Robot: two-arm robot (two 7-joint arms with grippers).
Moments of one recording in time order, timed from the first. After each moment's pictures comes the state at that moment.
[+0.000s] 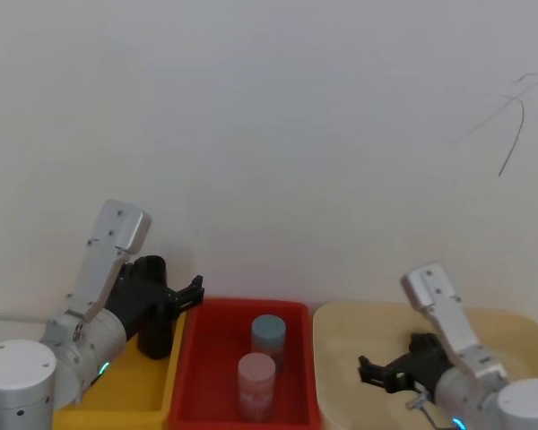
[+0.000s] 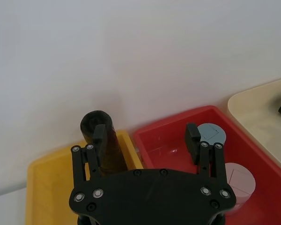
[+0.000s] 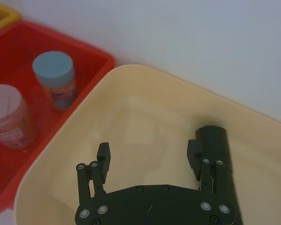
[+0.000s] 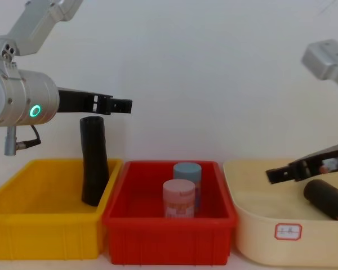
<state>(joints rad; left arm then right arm) -0.46 0.28 0.37 -1.53 -0.29 0.41 -0.06 0.43 0.32 -0.41 -1.46 0.17 0.62 0.11</state>
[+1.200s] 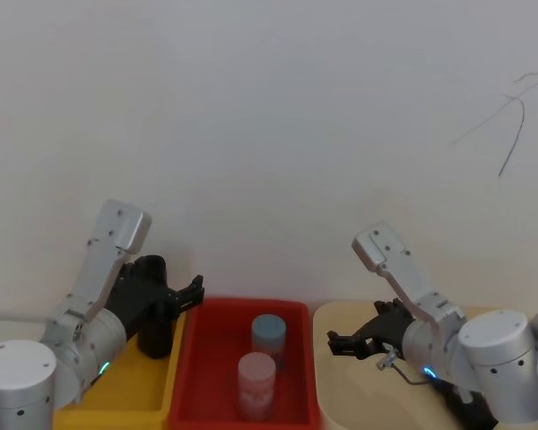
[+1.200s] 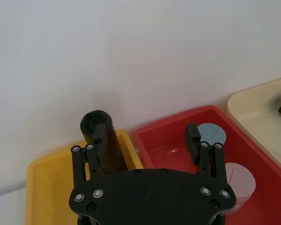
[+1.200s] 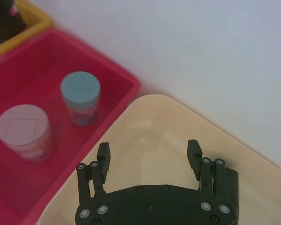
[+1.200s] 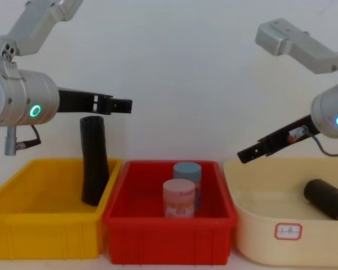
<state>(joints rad) -0.46 0.28 0.37 -1.53 -0.29 0.41 -0.06 0.64 0.30 -0.52 -1.35 0.10 0.71 0.26</state>
